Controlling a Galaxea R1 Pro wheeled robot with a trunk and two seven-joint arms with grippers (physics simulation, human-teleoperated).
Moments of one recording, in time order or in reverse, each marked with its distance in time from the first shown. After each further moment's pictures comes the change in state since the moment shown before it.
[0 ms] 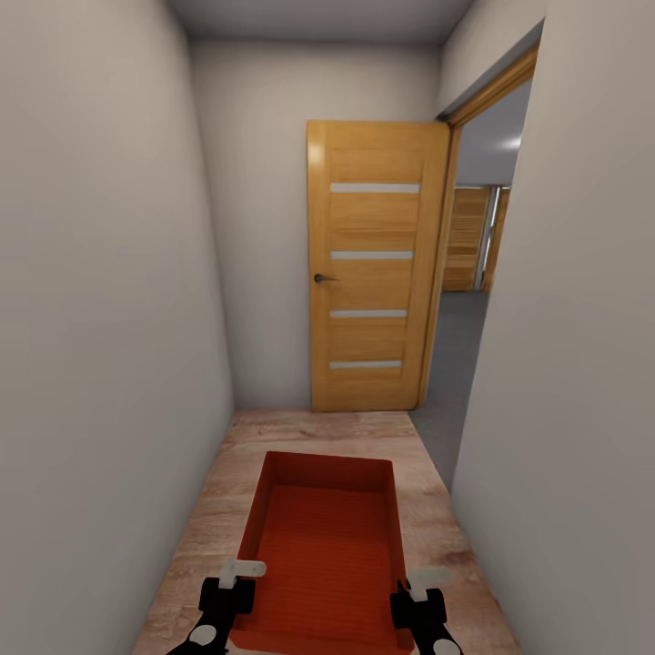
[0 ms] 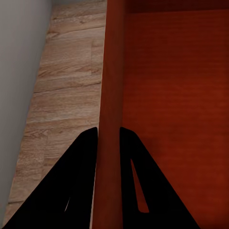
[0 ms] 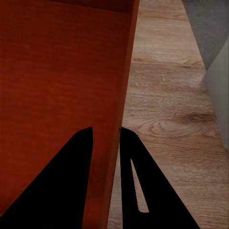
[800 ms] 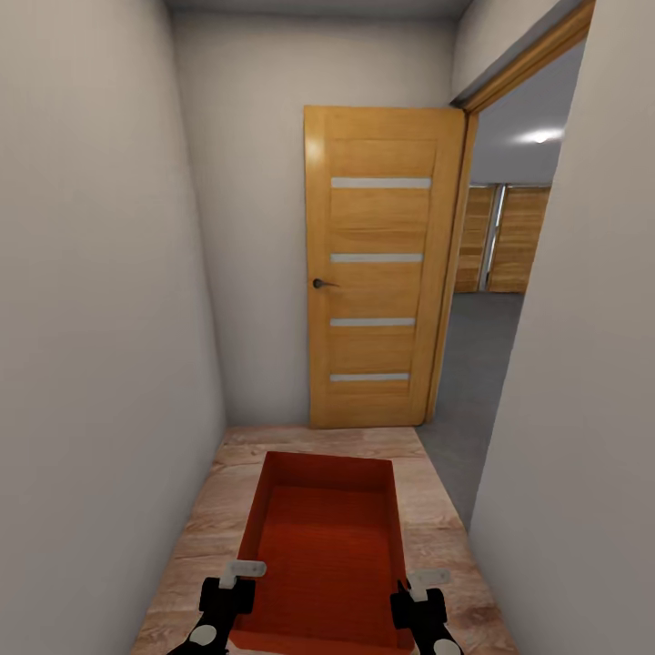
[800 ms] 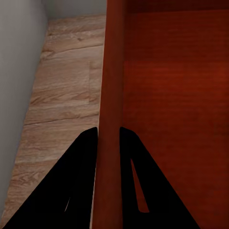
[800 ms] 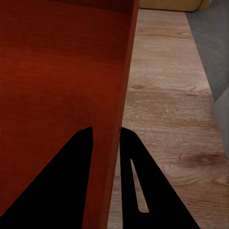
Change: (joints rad) left arm 0.000 -0.001 0.000 0.000 0.001 0.000 0.000; right arm 0.000 -0.001 -0.002 0.000 0.003 -0.001 0.001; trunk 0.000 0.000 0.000
